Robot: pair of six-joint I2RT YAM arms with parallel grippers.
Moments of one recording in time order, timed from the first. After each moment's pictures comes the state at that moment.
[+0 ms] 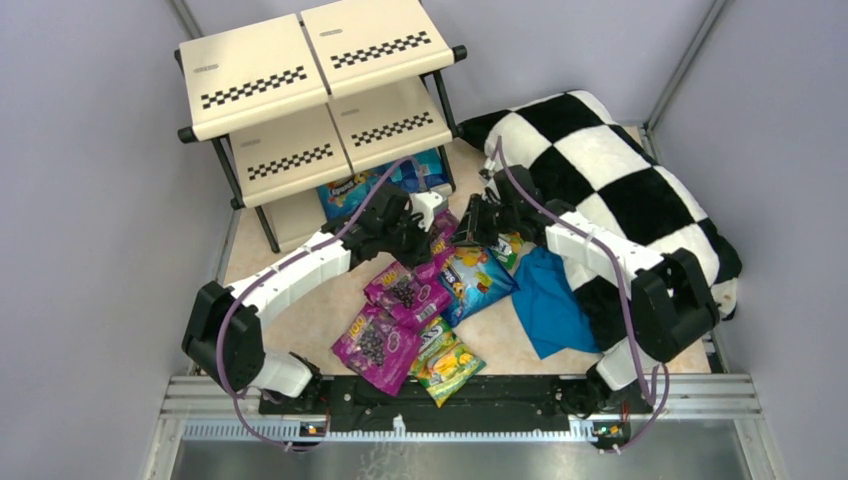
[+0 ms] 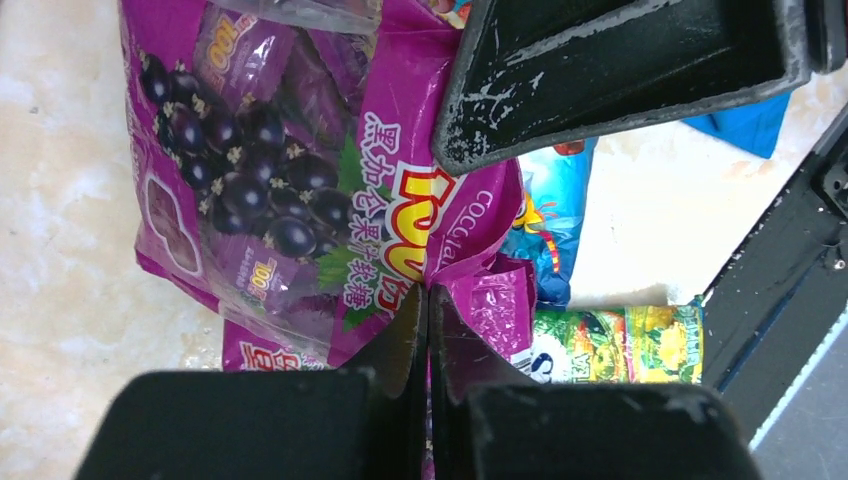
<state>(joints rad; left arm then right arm) -0.64 1.43 1.06 -0.43 0.33 -0.01 0.57 1.59 1.15 -0.30 -0.46 0.74</state>
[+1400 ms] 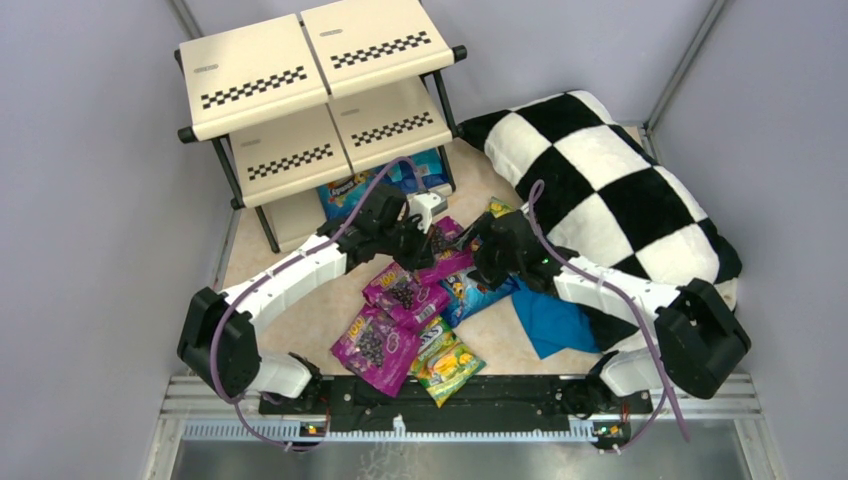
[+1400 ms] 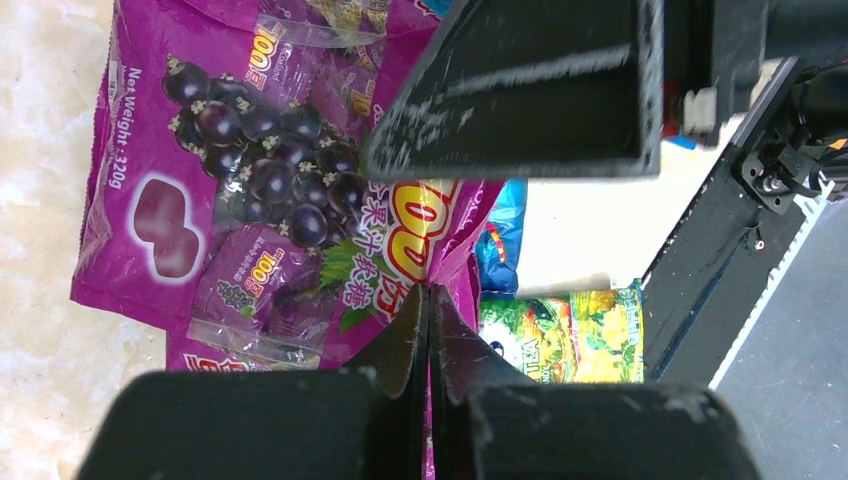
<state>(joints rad) -0.64 1.39 1.05 -0.44 0.42 -0.05 0.71 1.36 0.77 -0.11 0.00 1.38</state>
